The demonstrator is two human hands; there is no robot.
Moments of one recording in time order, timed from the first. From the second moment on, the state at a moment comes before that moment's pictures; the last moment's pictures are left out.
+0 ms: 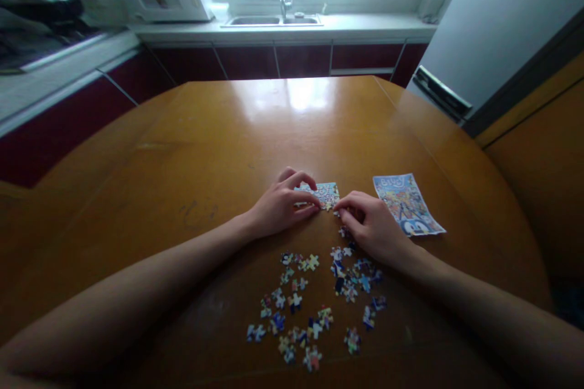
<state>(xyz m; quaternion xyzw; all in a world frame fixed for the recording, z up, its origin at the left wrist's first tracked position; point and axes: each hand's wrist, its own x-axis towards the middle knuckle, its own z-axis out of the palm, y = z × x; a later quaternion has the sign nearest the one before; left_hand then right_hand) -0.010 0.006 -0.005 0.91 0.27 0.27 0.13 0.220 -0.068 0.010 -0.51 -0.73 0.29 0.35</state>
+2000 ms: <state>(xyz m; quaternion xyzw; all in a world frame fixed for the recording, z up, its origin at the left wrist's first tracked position) -0.008 0.007 0.000 0.86 0.35 0.34 0.17 0.216 -0.064 -0.003 -0.49 -0.82 0.14 0.27</state>
